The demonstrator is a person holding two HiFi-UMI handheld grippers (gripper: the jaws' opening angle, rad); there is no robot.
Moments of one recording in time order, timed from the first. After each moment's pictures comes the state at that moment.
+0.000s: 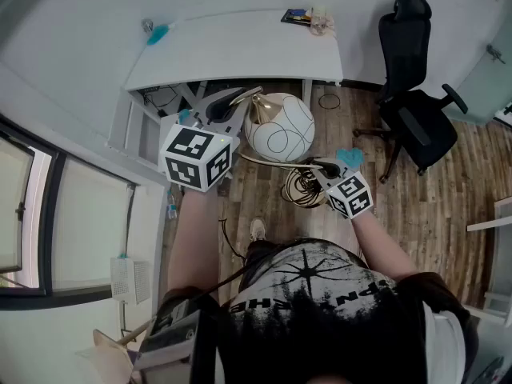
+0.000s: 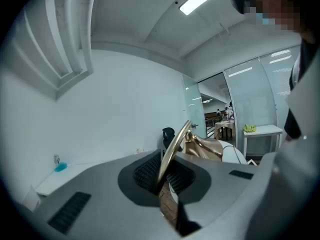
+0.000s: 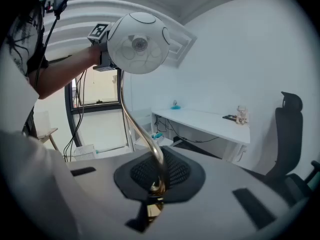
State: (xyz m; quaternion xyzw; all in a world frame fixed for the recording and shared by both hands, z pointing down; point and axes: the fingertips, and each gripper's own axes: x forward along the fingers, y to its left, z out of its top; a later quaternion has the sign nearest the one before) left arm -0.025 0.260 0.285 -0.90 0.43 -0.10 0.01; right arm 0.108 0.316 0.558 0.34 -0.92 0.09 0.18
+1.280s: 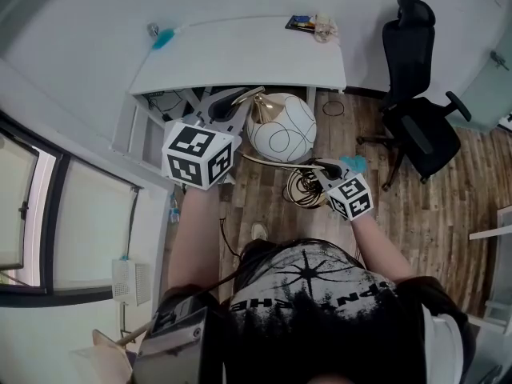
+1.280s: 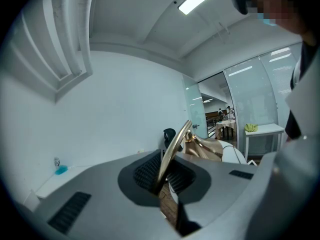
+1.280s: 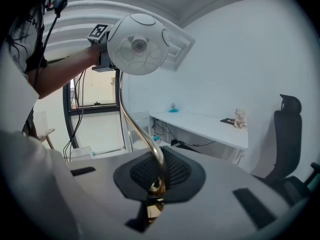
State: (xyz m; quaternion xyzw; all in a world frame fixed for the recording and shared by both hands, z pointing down) left arm -0.018 0.249 0.276 -0.90 0.43 -0.10 0.02; right arm 0.114 0.297 0.548 0.35 -0.92 0.08 0.17
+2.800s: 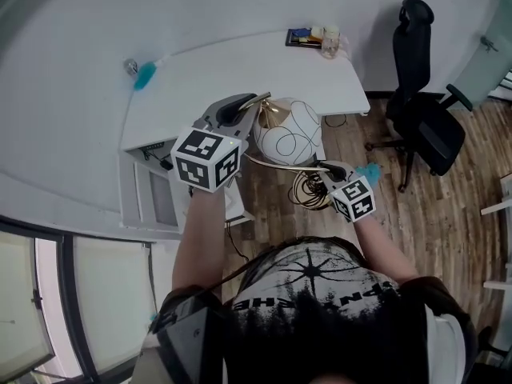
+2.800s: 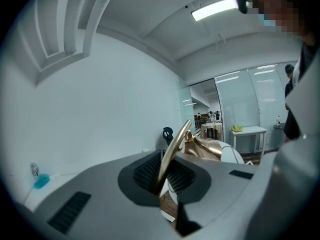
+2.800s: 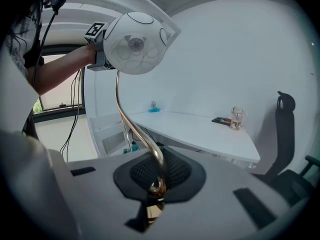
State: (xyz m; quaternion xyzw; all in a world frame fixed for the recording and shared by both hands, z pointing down) left arm -0.141 0.038 0.295 -0.94 0.33 -0.09 0.01; right arm -0.015 0.116 0.563 0.47 -0.86 0.11 0.17
